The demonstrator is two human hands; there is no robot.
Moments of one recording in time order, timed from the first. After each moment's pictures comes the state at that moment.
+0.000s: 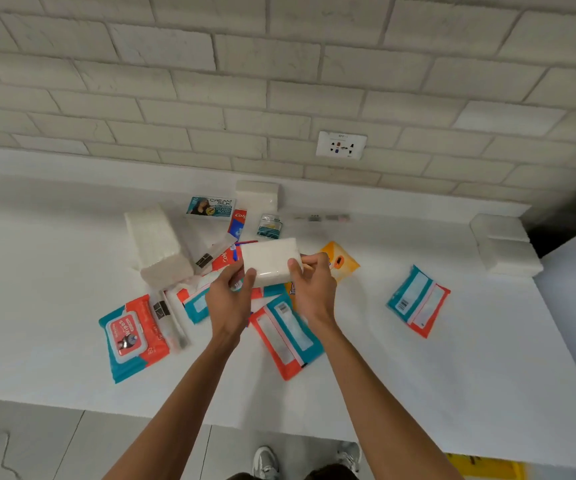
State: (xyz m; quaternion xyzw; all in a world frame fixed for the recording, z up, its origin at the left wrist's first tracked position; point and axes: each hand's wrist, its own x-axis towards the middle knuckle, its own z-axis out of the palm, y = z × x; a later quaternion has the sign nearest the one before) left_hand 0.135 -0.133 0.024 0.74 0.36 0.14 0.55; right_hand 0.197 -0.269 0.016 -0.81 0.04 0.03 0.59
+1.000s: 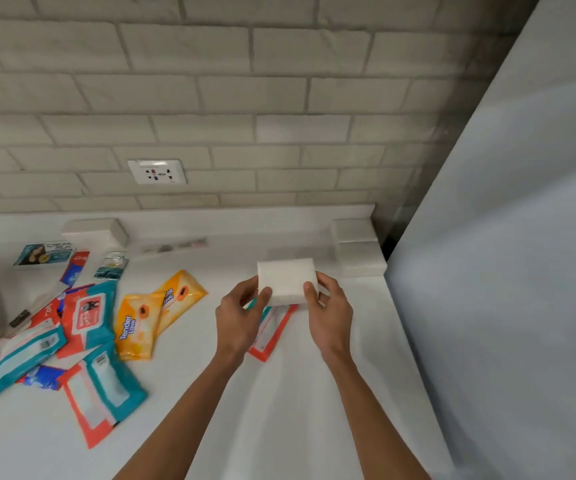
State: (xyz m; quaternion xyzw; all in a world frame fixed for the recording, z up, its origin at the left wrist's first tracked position) left_hand 0.246 -0.494 0.028 0.79 0.17 0.08 0.59; right_hand 0.265 -0.658 0.024 -0.79 0.11 -0.07 0.60
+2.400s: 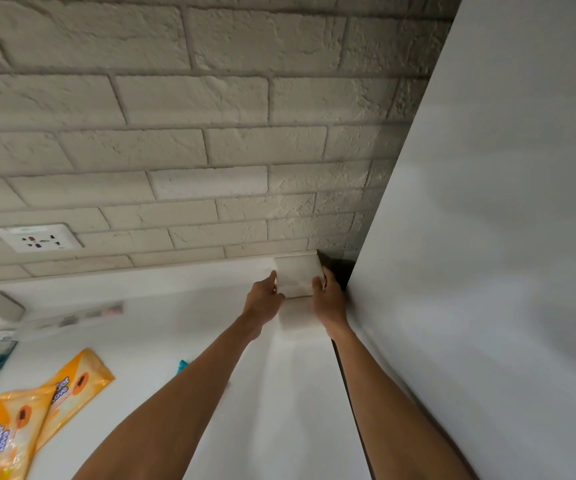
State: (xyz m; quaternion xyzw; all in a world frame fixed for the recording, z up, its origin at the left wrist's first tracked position) left_hand 0.495 -0.660 -0.001 0.81 0.10 -0.14 0.55; right_hand 0.505 -0.827 -0.024 -0.85 0.13 0.00 0.50
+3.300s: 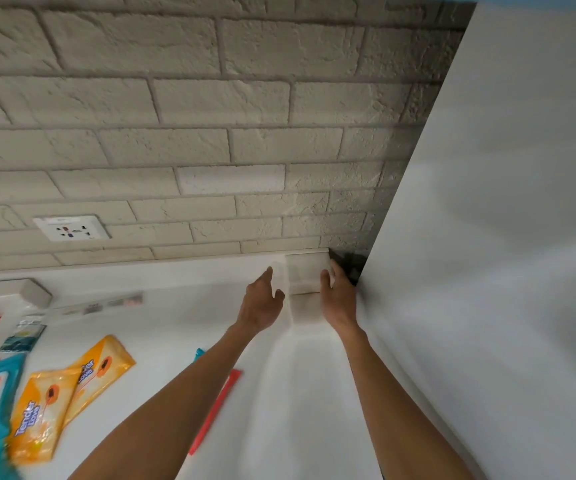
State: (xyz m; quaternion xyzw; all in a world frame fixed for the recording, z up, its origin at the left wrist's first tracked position) left_hand 0.459 -0.628 0.022 0.92 0.04 -0.06 0.38; right_hand 0.475 -0.815 0.009 -0.87 0.09 -0.05 0.48
